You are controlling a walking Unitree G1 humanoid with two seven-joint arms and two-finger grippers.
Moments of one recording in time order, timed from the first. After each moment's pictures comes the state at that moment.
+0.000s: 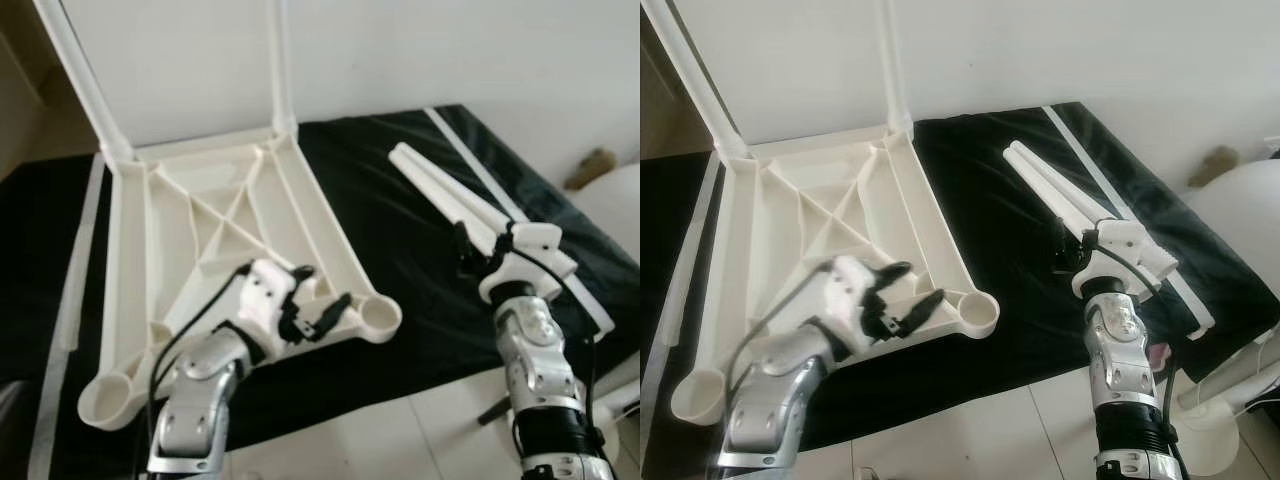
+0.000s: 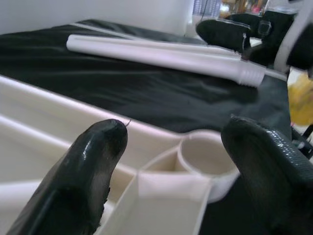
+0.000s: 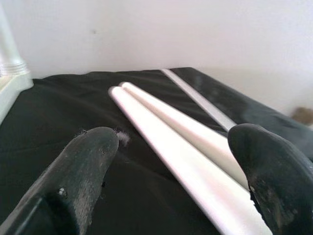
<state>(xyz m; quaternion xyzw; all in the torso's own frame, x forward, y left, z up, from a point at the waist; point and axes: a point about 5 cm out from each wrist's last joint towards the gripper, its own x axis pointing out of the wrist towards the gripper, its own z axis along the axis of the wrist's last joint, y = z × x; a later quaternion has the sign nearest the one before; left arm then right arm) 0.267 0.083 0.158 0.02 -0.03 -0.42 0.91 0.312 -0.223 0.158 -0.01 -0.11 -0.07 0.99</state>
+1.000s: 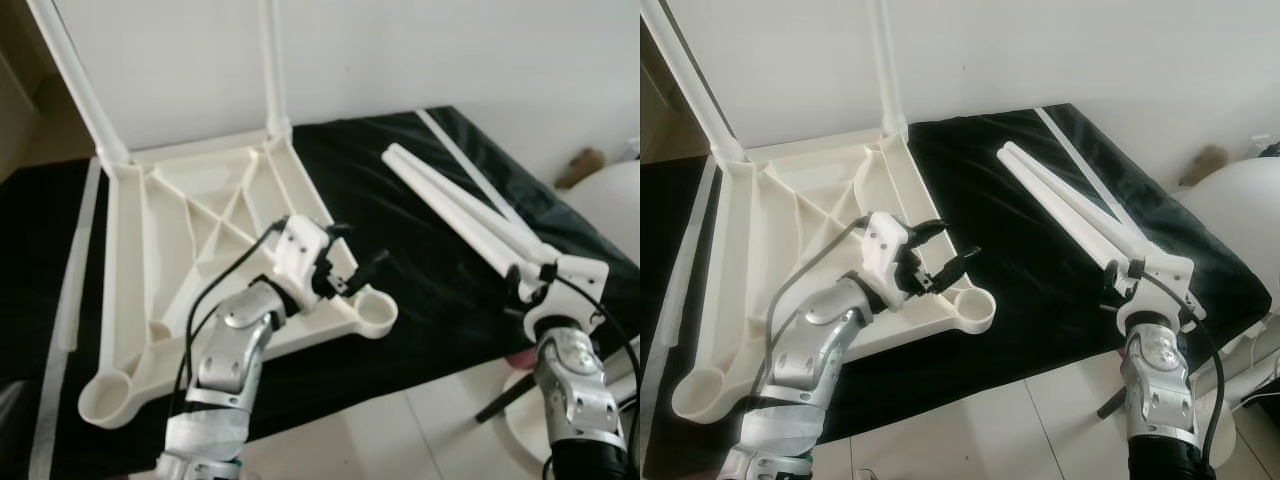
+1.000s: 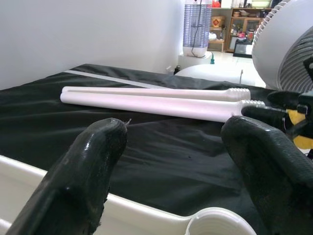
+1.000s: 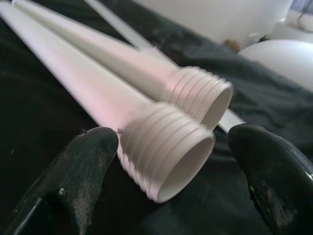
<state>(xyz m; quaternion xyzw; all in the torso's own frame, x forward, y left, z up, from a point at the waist) 0.297 0.055 0.183 0.02 -0.10 -0.43 0.90 0.279 -0.266 0.126 -0.03 0.02 -0.17 0.98</state>
